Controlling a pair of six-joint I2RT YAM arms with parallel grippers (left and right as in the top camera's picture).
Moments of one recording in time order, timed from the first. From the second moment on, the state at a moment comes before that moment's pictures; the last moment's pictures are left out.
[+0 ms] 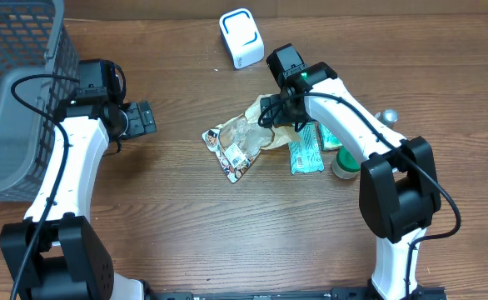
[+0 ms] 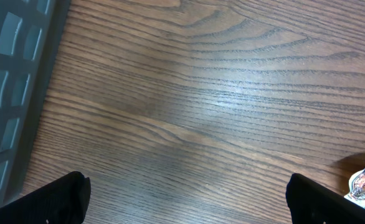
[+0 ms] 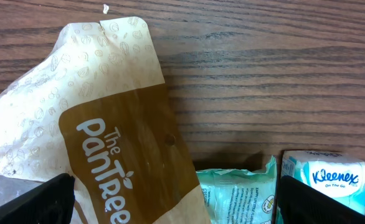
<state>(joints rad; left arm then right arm) 0.08 1.67 1.29 -0.80 -0.07 -0.21 0.43 2.09 1.69 -0.93 0.12 0.30</state>
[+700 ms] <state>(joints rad) 0.08 1.67 1.29 -0.80 -0.07 -0.21 0.43 2.09 1.69 -0.93 0.12 0.30</state>
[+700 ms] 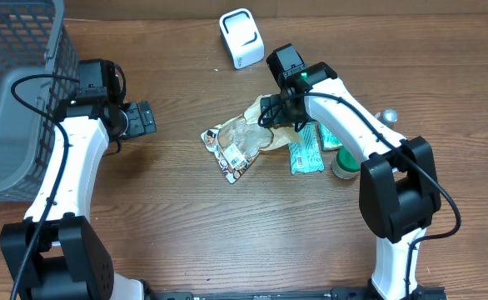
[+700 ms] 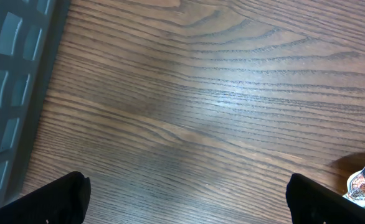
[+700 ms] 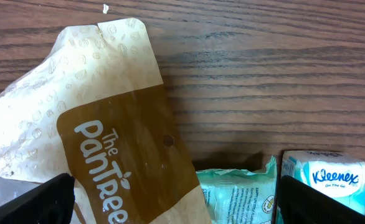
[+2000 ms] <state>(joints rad) -0.04 1.32 1.01 -0.80 -0.07 -0.21 0.43 2.09 1.69 -0.93 0.12 0.30</state>
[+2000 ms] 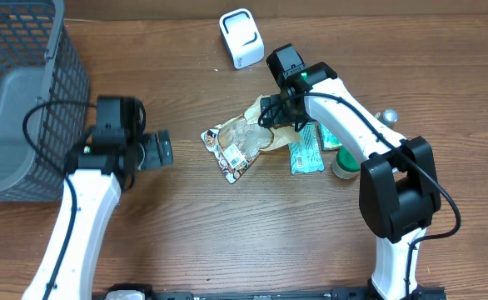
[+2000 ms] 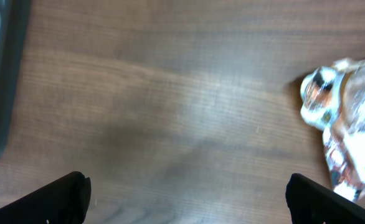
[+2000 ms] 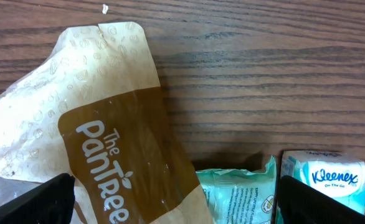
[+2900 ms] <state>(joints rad) -0.04 1.09 0.76 -0.25 0.14 -0.21 0.43 2.09 1.69 -0.93 0.12 0.30</state>
